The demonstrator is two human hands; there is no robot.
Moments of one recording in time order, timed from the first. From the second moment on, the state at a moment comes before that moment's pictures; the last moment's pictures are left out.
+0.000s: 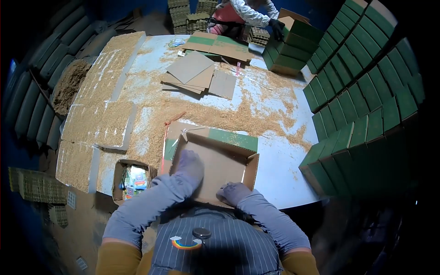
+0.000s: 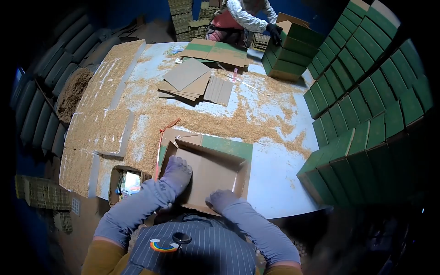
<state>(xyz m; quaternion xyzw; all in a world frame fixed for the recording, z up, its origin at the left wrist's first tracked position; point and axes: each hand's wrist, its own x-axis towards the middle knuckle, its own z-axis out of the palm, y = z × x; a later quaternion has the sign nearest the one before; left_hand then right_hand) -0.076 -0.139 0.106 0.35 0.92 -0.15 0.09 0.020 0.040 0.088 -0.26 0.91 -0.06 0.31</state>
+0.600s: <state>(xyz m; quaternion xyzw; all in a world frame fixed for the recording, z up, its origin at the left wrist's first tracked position) -0.090 -0.222 0.009 0.08 0.80 0.41 0.43 0.023 0.094 -0.015 0.33 0.57 -0.74 0.17</state>
